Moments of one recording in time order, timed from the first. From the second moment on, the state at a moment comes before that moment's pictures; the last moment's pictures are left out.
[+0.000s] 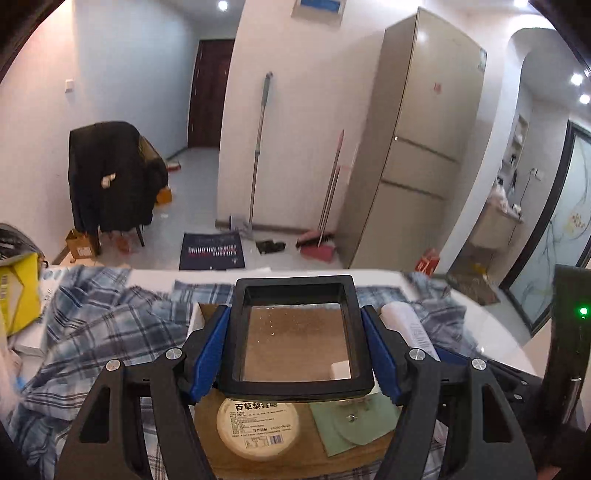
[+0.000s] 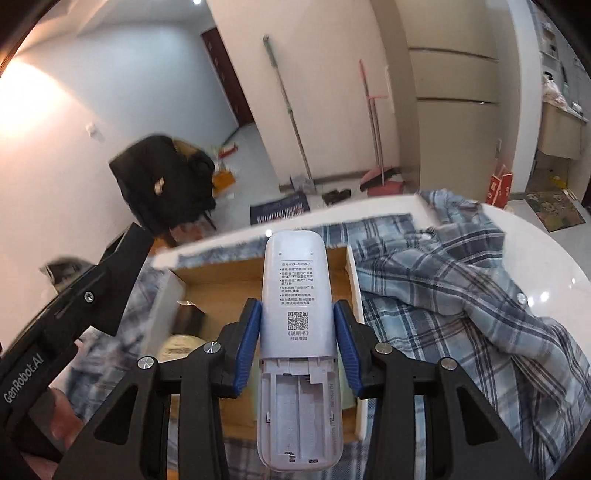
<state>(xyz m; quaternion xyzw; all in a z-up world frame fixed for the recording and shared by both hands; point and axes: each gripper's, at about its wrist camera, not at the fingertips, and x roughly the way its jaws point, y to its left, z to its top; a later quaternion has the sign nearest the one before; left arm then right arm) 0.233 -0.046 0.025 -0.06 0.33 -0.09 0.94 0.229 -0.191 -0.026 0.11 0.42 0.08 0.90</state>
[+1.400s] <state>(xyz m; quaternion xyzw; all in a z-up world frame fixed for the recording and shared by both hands) 0.264 -0.069 -0.055 -0.03 0.40 -0.10 0.91 0.235 -0.213 -0.024 0.06 0.42 0.01 0.90</state>
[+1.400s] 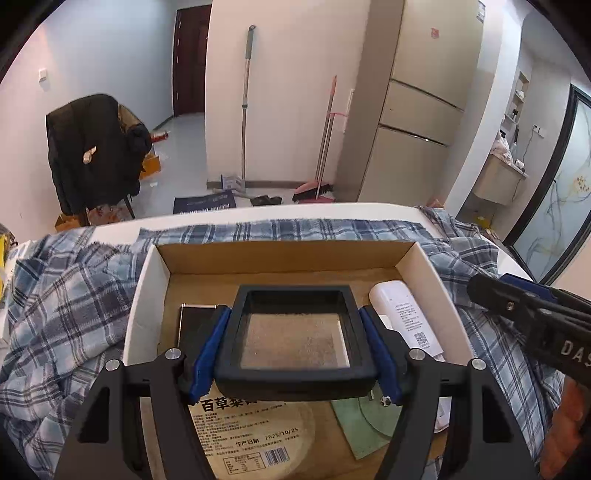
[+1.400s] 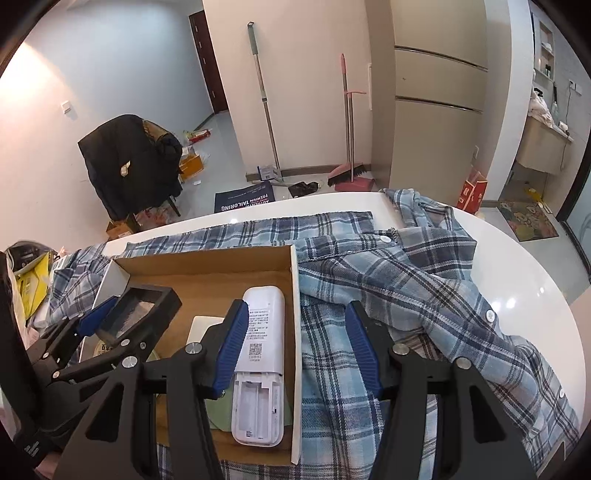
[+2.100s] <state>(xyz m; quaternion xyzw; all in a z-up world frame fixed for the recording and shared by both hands) 0.220 -0.050 0.036 -0.04 0.30 -0.09 0.95 0.206 -0.225 0.031 0.07 0.36 0.01 0.93</state>
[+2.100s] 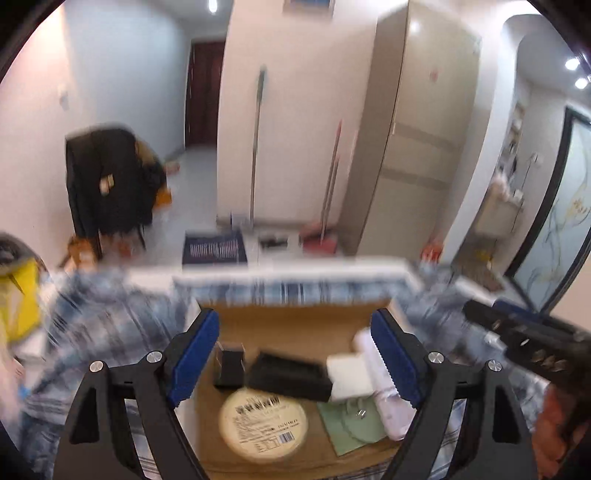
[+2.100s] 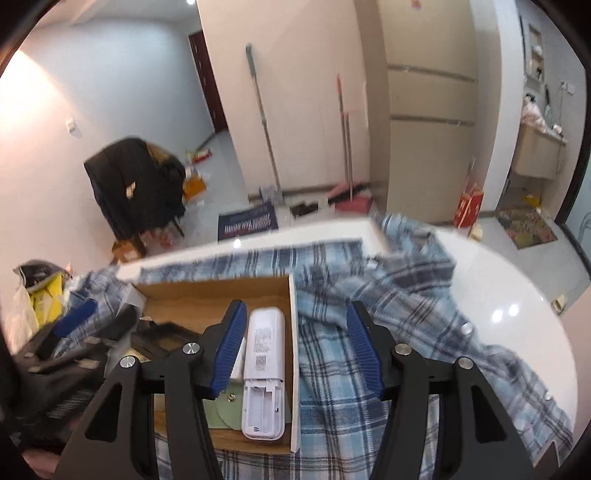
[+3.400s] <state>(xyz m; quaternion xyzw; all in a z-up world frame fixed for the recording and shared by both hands) -0.036 -0.013 0.048 -0.01 0.11 -0.01 0.99 -0.004 -0.198 0.044 0.03 0.20 0.03 0.98</state>
